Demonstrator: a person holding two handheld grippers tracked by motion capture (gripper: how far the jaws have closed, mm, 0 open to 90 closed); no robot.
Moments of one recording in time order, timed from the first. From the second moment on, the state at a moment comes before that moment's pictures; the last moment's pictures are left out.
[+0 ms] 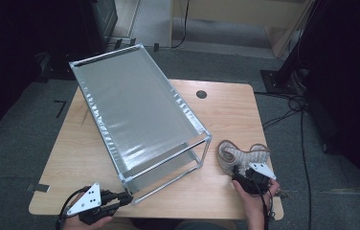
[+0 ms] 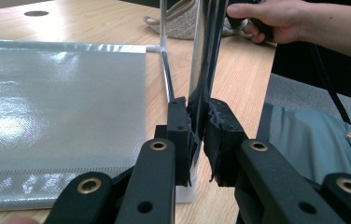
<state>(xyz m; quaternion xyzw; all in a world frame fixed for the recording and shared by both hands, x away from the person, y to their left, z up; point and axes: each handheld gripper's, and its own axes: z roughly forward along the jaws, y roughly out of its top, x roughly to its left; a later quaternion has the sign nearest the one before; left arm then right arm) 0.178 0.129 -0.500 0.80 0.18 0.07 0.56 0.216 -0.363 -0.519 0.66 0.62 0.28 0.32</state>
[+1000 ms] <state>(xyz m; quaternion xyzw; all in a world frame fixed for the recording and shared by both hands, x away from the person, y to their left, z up) 0.173 0.112 -0.504 0.80 0.18 0.06 0.57 0.186 -0.300 -0.354 0.50 0.52 0.56 0.42</state>
